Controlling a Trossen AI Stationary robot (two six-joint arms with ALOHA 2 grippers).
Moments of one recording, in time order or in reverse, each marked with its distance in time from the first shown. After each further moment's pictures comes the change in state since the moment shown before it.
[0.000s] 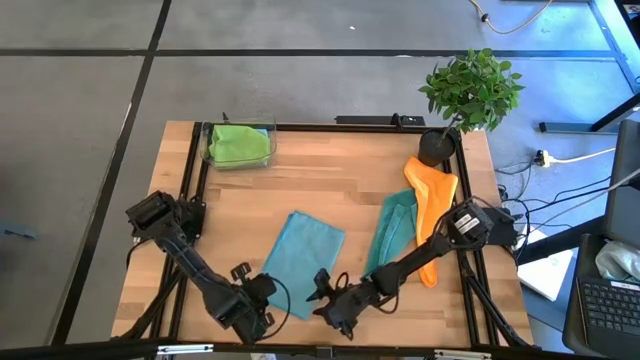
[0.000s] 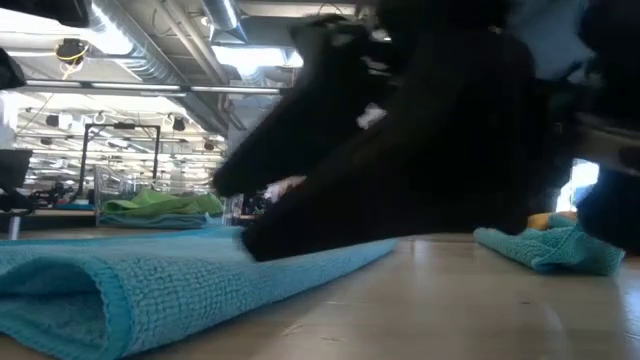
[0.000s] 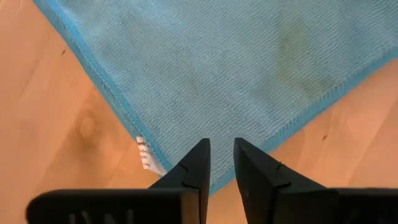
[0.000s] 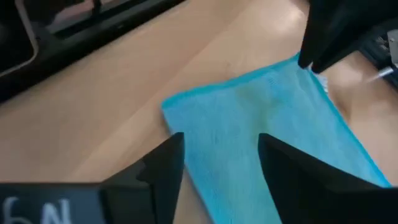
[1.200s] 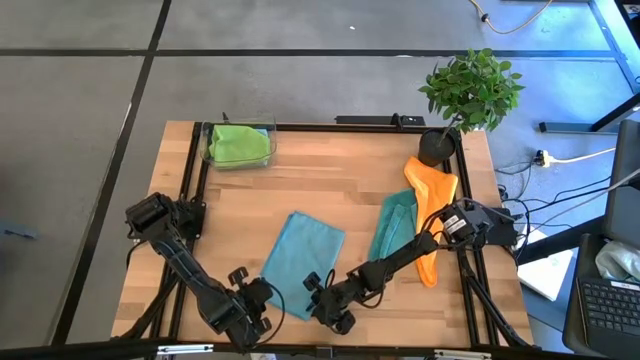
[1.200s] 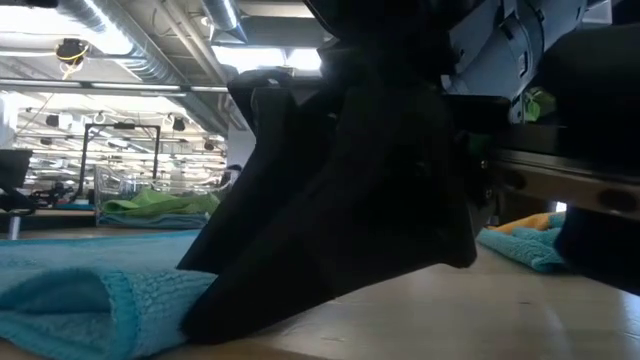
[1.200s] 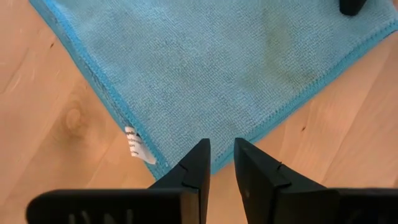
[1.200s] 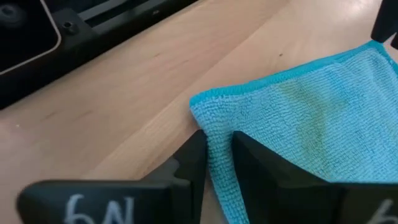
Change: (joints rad) left arm -0.043 0.000 0.000 0.024 -0.042 -0.051; right arm -0.067 0.082 0.097 -0.113 -0.268 0.018
